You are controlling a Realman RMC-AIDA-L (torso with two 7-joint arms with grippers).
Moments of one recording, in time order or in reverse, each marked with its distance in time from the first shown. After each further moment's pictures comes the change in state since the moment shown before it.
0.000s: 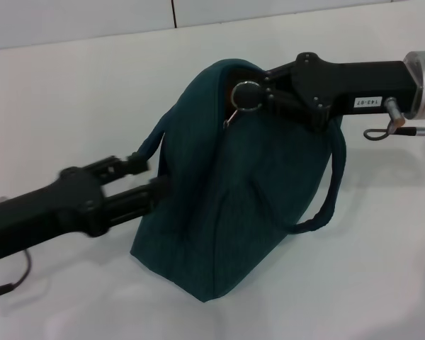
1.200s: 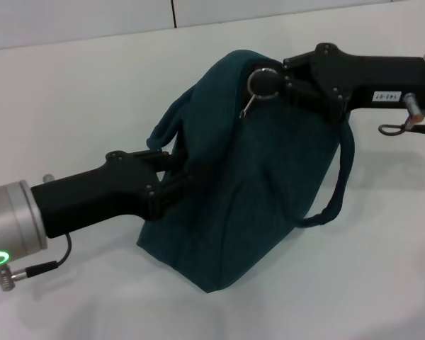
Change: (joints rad) left arm 0.030 0.007 0.233 0.224 0.092 -0.268 -0.112; right arm -0.023 0.002 0.064 0.009 0.007 -0.033 -0.029
